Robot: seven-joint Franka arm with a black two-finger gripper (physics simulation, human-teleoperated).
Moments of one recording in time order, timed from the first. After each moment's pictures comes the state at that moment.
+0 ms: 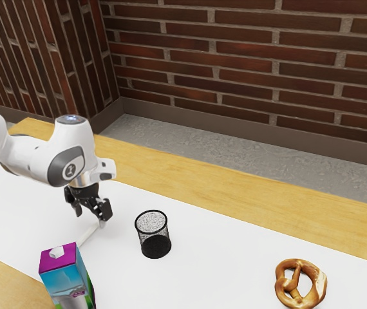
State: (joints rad) arm -0.05 0.16 0.18 -2.31 0.08 2.41 0.10
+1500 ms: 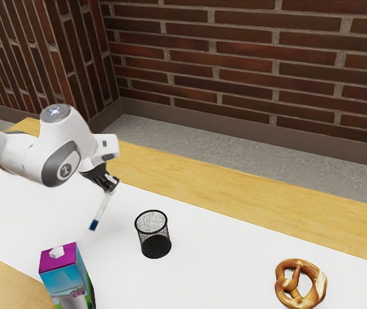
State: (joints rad) arm -0.05 0.07 0.15 -2.37 0.09 2.75 0.10
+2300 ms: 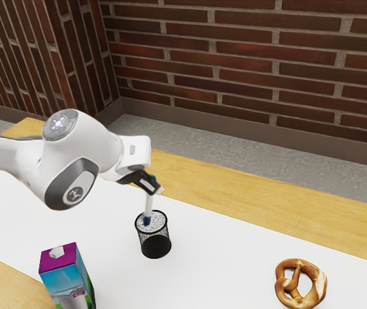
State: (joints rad) arm -0.05 -0.21 -0.20 -2.54 0.03 2.91 0.11
